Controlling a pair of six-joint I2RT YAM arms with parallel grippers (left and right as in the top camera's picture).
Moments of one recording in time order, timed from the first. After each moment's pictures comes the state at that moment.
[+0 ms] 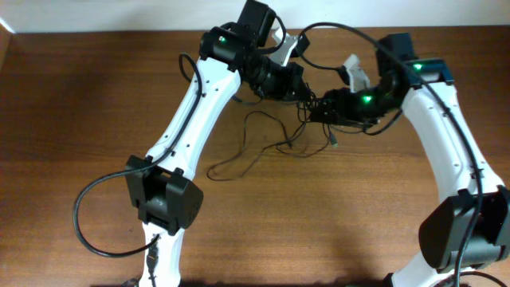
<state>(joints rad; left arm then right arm) -0.44 2.17 2.27 -1.22 0.73 -0.16 0.11 1.81 1.65 -1.14 -0.66 0.05</state>
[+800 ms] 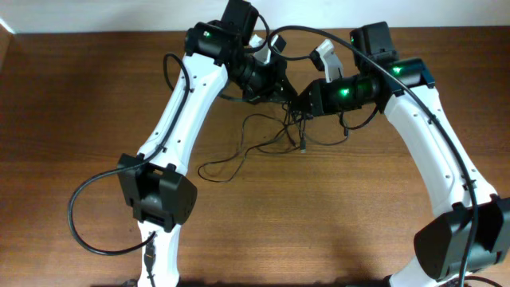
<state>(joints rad) -0.38 2.17 2.28 -1.31 0.78 -0.42 0.22 1.79 1.69 -0.99 -0.72 0.08</state>
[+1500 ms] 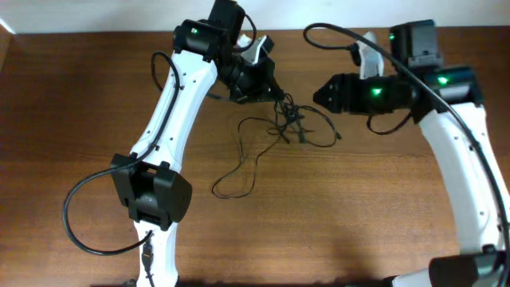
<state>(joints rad) -0.33 2.17 2.28 -1.37 0.74 -0.34 0.14 1.63 1.70 -1.09 -0.58 0.20</state>
